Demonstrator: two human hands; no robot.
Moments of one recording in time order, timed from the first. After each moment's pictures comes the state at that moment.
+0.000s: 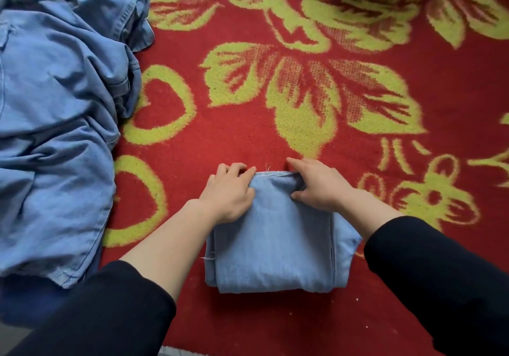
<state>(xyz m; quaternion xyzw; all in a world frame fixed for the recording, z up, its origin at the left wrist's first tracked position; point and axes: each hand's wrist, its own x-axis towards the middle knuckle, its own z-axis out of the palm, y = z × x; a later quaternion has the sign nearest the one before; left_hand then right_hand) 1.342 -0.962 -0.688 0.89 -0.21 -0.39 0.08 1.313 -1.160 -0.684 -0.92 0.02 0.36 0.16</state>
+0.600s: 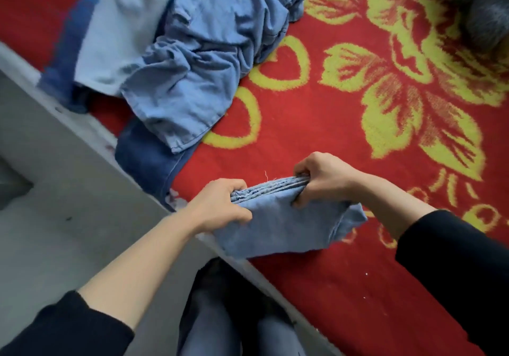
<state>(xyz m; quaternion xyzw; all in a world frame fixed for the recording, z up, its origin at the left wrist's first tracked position) 1.152 -0.809 -0.596 0.85 0.09 -0.31 0.42 1.254 -1.018 -0.573 -0.88 -0.21 0.41 0.15</state>
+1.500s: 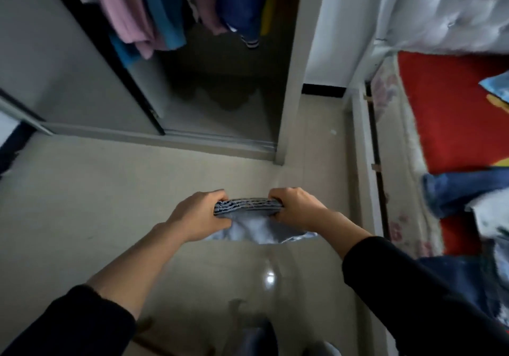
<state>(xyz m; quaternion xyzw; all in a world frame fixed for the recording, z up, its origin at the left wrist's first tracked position) 0.621 -0.310 -0.471 0.80 0.51 -0.05 0.32 0.850 -0.356 -0.483 -0.65 -0.67 0.35 0.01</state>
